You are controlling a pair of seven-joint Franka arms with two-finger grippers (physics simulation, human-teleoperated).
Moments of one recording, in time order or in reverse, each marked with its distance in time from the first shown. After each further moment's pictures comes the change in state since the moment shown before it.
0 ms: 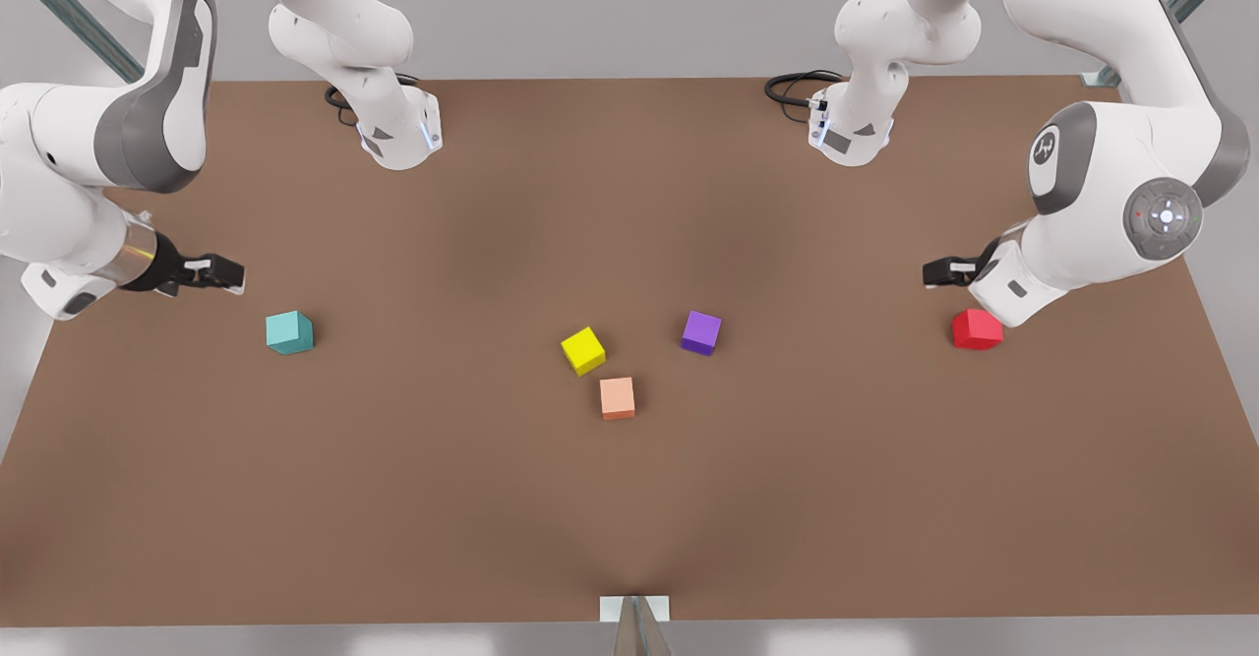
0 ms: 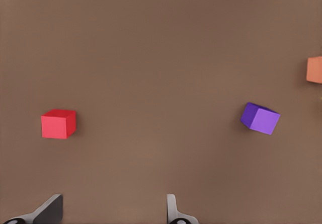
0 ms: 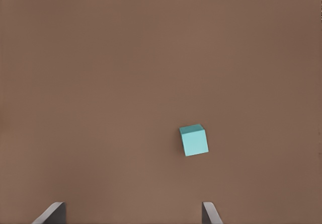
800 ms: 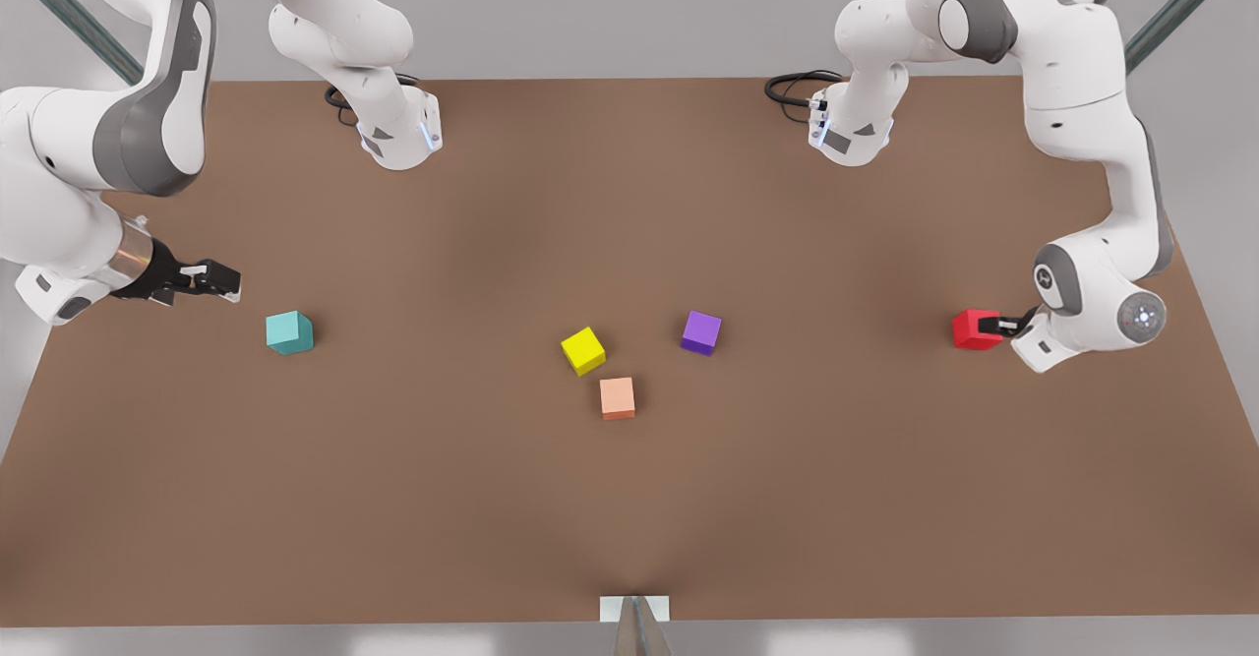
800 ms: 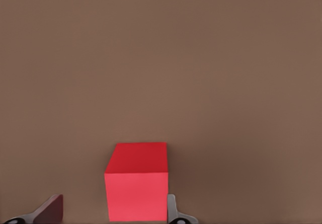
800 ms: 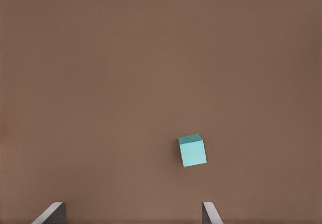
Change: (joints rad) left arm 0.106 0.218 0.306 -0.584 0.002 0.762 0.547; right arm -0.005 0.005 0.000 0.000 0.002 0.035 -0.018
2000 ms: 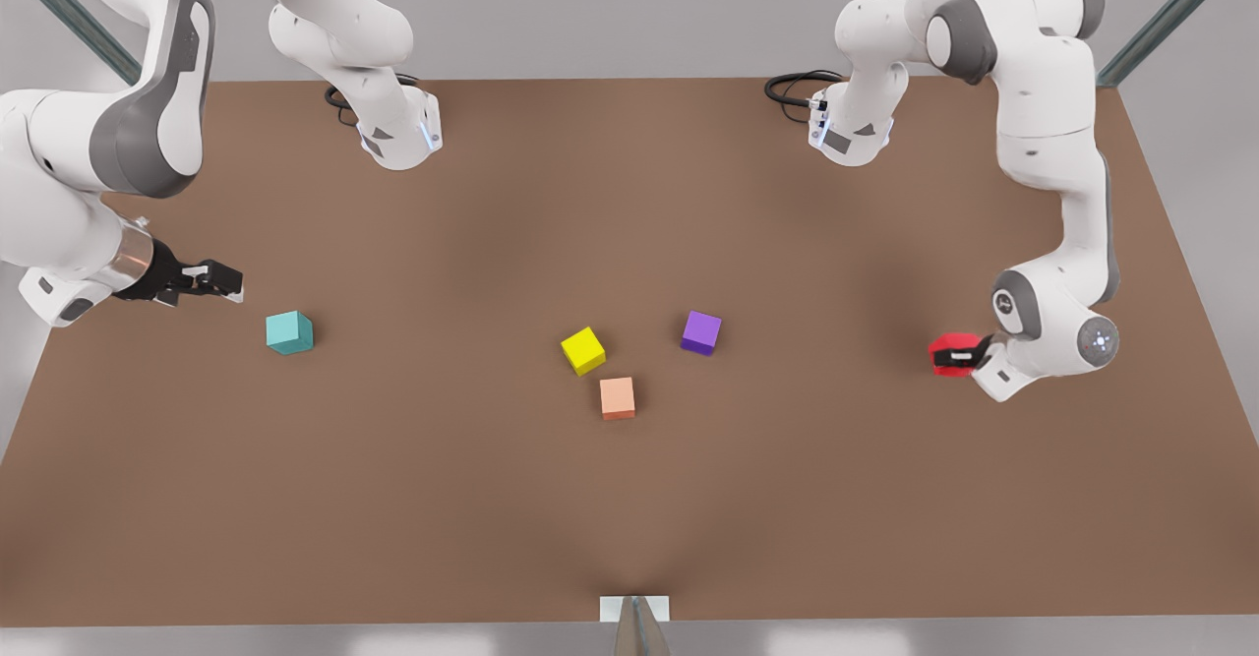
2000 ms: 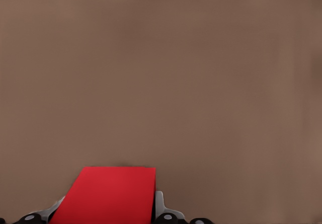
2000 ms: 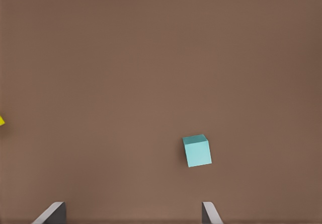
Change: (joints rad) left arm 0.000 0.125 -0.108 0.166 -0.295 -0.013 -0.121; right arm -0.003 0.008 -0.001 -0.003 0.023 0.000 -0.009
